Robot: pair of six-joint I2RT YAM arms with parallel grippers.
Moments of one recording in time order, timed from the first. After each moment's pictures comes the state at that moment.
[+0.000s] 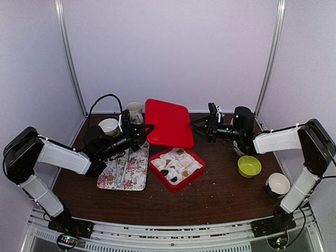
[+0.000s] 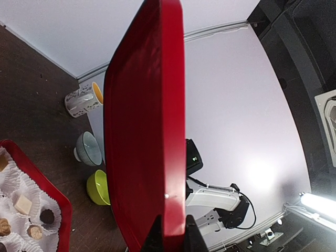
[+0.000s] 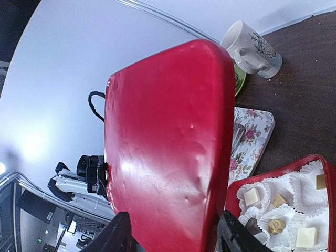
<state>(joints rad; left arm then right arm) -0.71 1.58 0.61 1.23 0.42 -1.35 0.49 1.65 0.86 0.74 -0.77 1.04</state>
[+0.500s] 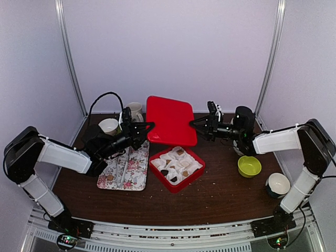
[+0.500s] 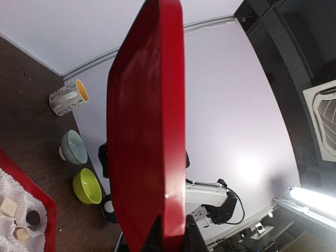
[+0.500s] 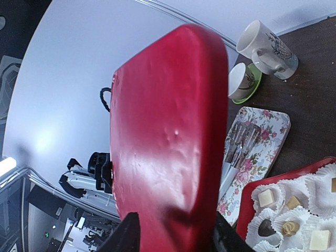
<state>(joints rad) -0.72 1.58 0.63 1.28 0.45 -1.38 0.50 1.65 0.86 0.80 -0.80 1.08</state>
